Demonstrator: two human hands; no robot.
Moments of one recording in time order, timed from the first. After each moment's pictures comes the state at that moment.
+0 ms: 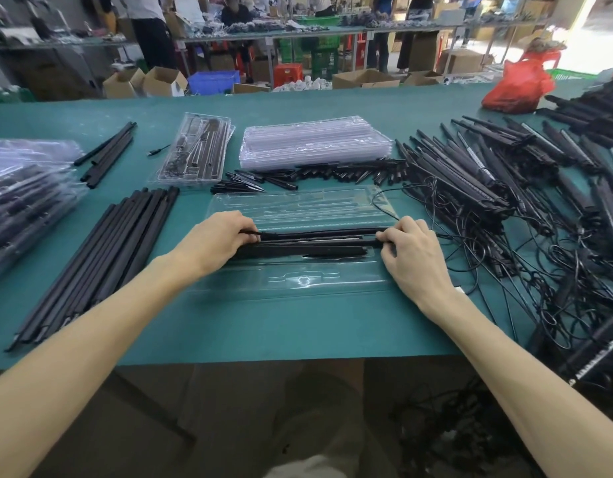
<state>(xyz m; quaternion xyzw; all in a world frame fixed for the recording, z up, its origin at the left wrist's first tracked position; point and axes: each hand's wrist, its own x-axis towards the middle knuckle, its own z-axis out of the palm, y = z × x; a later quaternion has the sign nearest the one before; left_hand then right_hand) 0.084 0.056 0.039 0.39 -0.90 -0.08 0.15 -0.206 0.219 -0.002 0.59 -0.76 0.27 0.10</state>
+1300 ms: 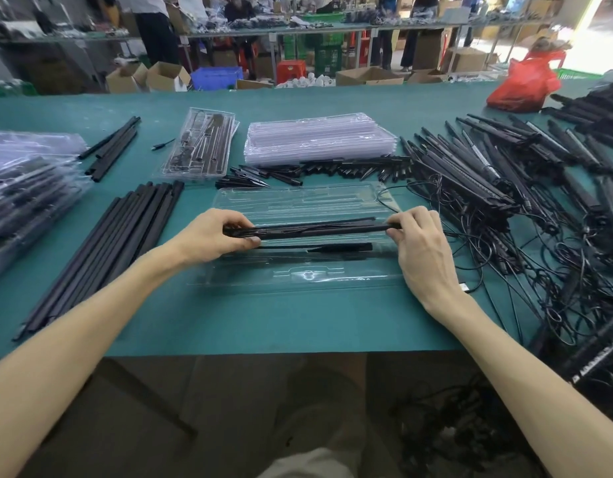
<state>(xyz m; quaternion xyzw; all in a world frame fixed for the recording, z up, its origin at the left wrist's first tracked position) 0.105 0.049 0.038 0.38 -0.86 -0.29 0.18 -0.200 0.227 0.005 0.59 -0.71 0.34 0.15</state>
